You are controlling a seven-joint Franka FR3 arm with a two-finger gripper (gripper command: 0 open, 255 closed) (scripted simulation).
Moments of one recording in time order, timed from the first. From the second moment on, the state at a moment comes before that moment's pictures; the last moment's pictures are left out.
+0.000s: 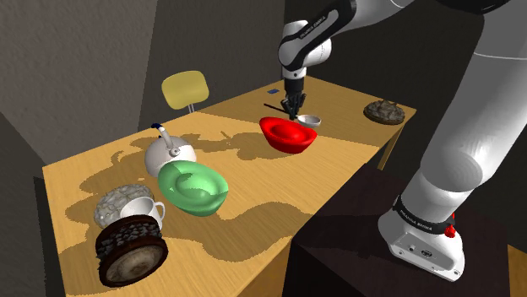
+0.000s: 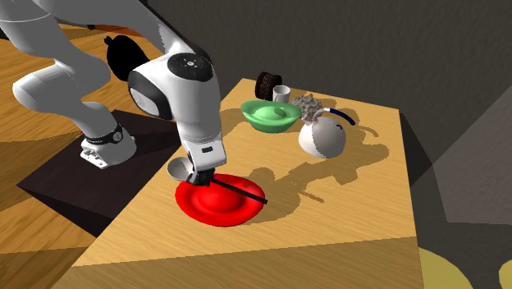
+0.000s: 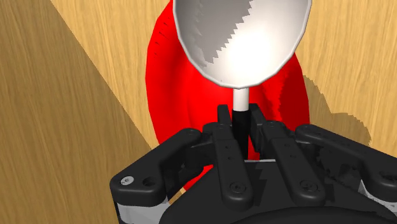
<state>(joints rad) -0.20 0.13 -0.02 -2.14 0.00 2.17 -0.13</state>
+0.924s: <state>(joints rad) -0.20 0.21 -0.02 -2.18 0.00 2.29 -0.13</state>
